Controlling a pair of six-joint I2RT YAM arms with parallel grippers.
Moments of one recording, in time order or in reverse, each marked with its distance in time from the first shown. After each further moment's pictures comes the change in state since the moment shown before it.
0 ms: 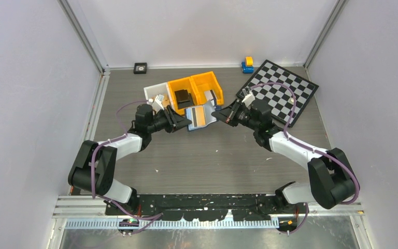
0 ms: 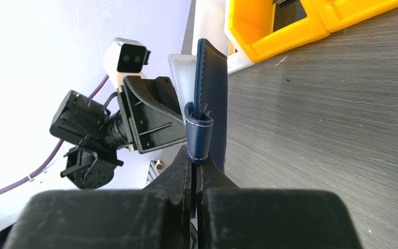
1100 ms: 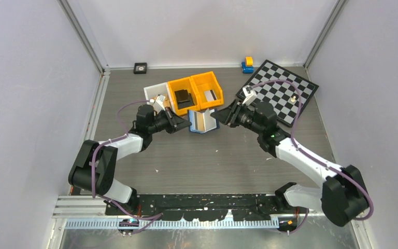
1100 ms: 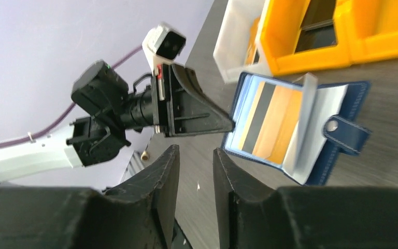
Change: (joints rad) left arm -0.008 -0.002 -0.003 0.009 -0.006 0.011; right arm 0.039 -0.207 -0.006 -0.090 0.063 -0.179
